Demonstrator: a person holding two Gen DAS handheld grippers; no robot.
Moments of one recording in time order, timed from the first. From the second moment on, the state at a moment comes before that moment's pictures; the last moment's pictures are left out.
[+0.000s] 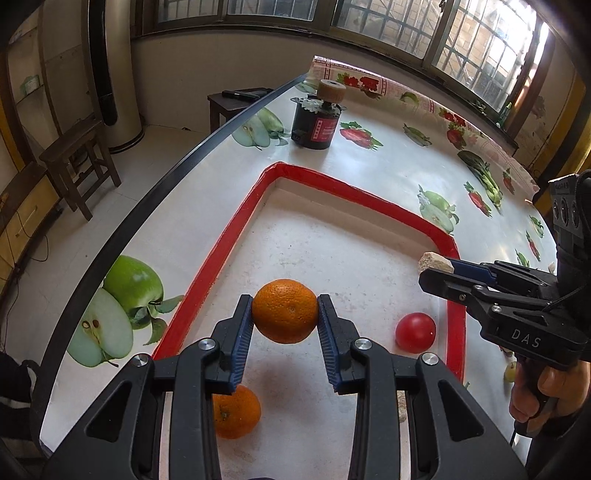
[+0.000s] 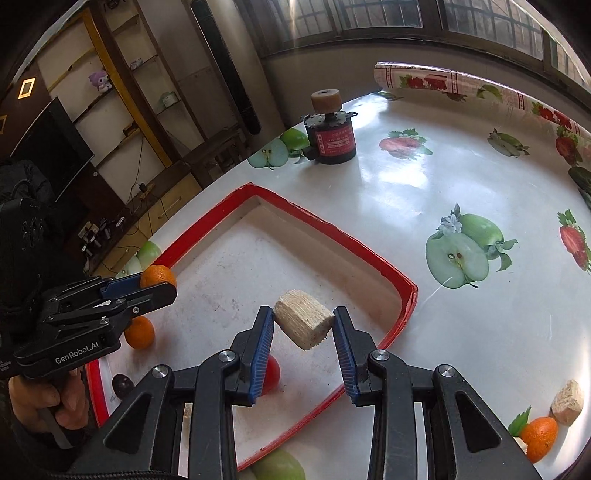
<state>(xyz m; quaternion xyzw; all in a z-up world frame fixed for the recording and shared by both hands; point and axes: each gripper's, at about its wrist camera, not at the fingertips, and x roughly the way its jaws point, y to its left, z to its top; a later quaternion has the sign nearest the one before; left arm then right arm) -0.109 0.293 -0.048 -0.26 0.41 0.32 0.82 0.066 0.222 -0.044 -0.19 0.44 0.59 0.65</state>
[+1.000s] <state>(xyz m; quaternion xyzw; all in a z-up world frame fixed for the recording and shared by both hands) -0.118 0.265 -0.035 -0.26 0.41 0.33 0.81 0.059 0.174 -0.014 -0.19 0.40 0.59 0.67</state>
